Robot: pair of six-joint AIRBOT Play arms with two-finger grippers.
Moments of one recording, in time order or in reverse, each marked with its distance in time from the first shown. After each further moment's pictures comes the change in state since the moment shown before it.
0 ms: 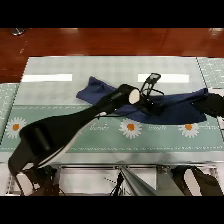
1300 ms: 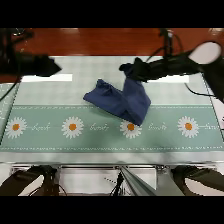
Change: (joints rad) left arm 0.795 1.043 -0.562 0.116 -0.345 0.132; right arm 0.710 -0.733 0.455 0.130 -0.417 0.027
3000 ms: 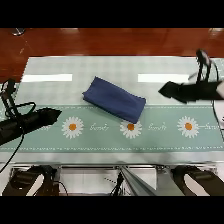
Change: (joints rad) left arm 0.034 0.452 -0.628 -0.050 0.205 -0.188; right arm -0.281 0.457 -0.555 -0.350 -0.079 0.254
